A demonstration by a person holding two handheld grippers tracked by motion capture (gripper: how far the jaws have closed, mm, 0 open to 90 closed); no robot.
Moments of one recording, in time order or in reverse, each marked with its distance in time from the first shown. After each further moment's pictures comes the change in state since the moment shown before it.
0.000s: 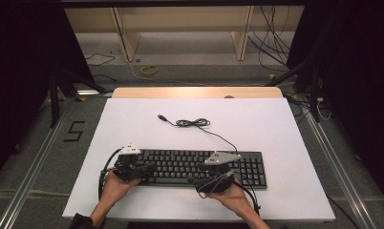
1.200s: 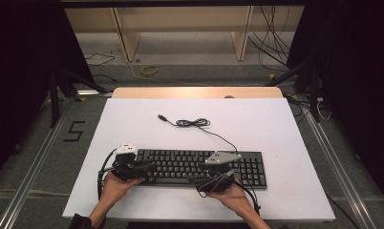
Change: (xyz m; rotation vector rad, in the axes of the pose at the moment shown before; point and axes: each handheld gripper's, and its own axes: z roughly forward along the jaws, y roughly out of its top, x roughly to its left) left arm 0.000 0.001 -0.008 -0.085 -0.056 -0.033; right arm -0.002 -0.001 0.001 0.000 -0.009 0.001
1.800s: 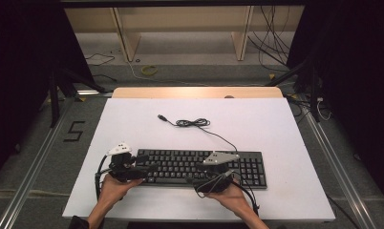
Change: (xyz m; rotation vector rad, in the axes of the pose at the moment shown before) left arm -0.001 -0.002 -0.010 -0.112 -0.034 -0.035; right arm 0.002 0.000 0.005 0.001 0.010 0.000
